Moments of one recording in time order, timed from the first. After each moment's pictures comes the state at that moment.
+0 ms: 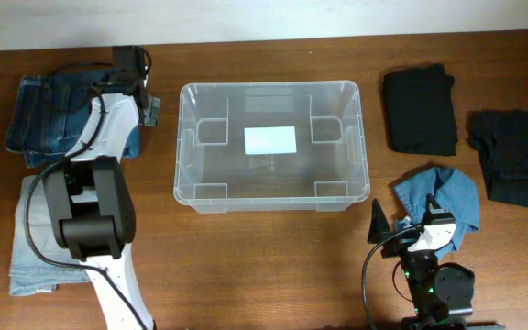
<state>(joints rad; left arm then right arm) 0.02 2.24 1.76 -0.58 -0.44 0.26 0.04 0.01 0.01 -0.07 -0.05 0.10</state>
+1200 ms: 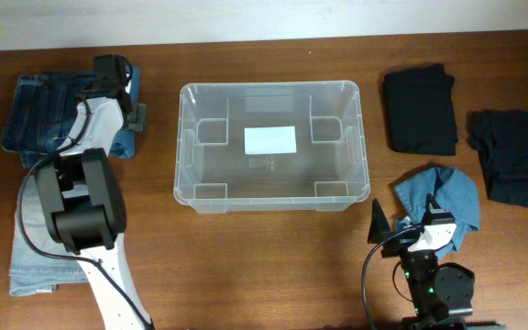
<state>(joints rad) 0.11 2.32 1.78 -0.55 -0.37 0.24 0.04 0.01 0.01 -0.07 -0.05 0.10</state>
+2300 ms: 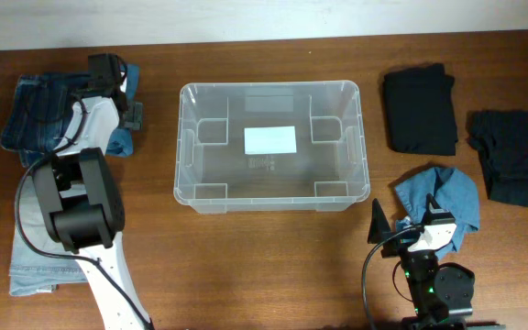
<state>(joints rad) 0.12 2.33 1.81 -0.55 -0.36 0.24 0.04 0.01 0.01 -0.07 -0.05 0.10</state>
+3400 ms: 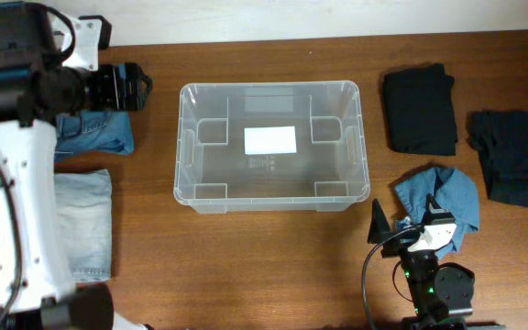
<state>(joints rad) 0.11 1.72 2.06 -1.28 0.35 0.11 0.04 0.01 0.01 -0.07 -0.05 0.10</state>
